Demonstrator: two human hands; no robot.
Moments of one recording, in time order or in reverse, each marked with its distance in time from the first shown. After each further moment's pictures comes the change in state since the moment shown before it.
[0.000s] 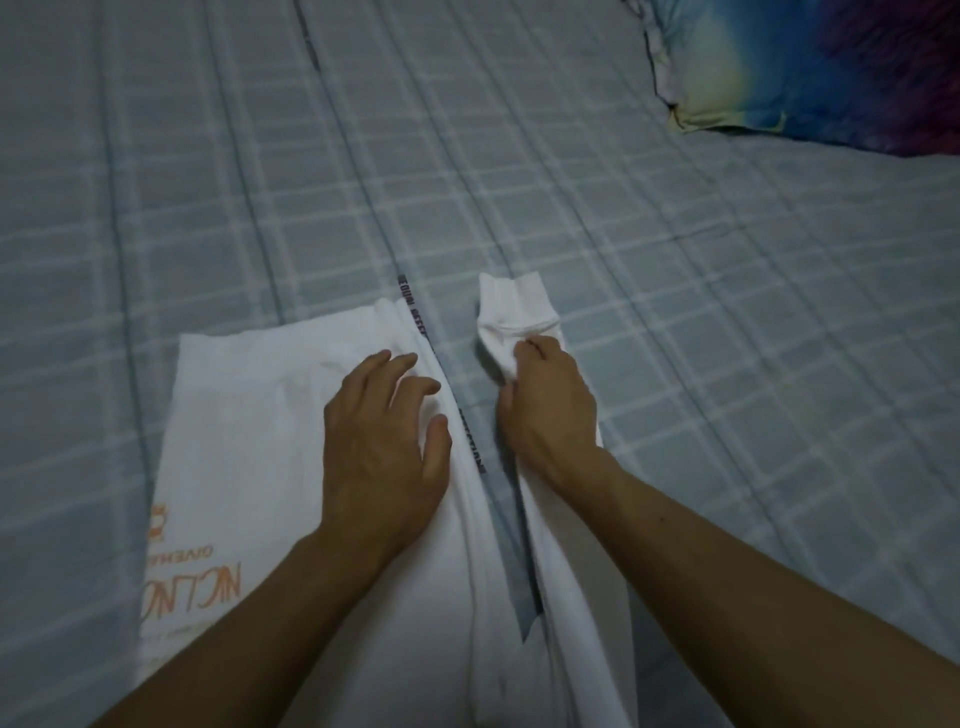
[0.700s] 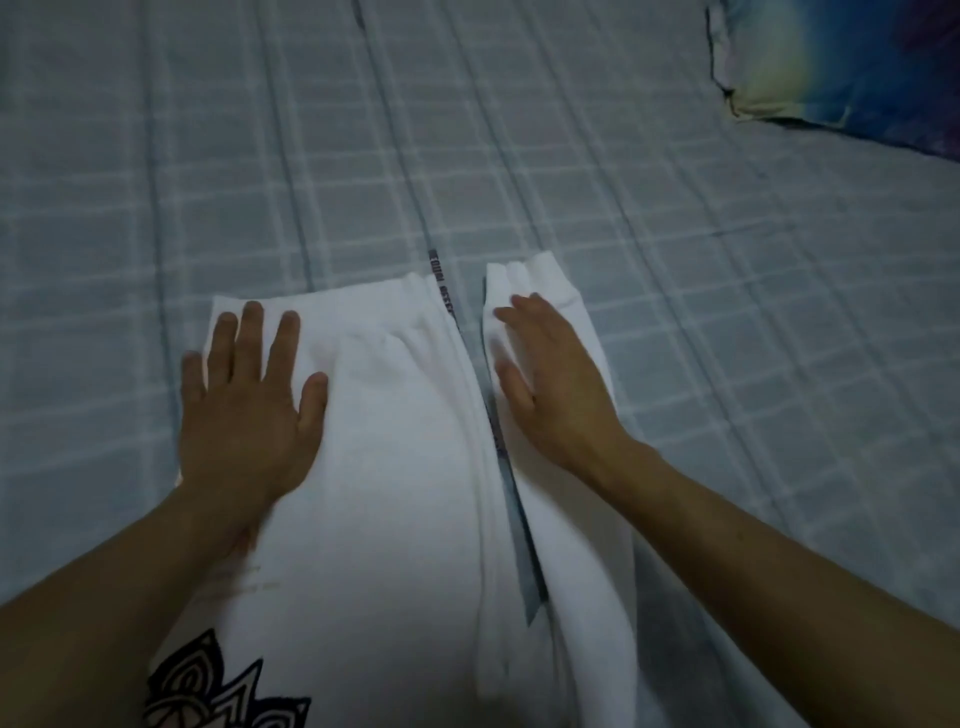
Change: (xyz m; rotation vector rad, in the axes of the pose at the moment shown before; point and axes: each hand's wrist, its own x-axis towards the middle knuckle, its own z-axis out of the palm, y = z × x) left_hand -0.003 -0.135 -0.022 0.522 -0.117 -0.262; right_hand -0.003 -0.002 -0.011 0.270 -0.054 -0.382
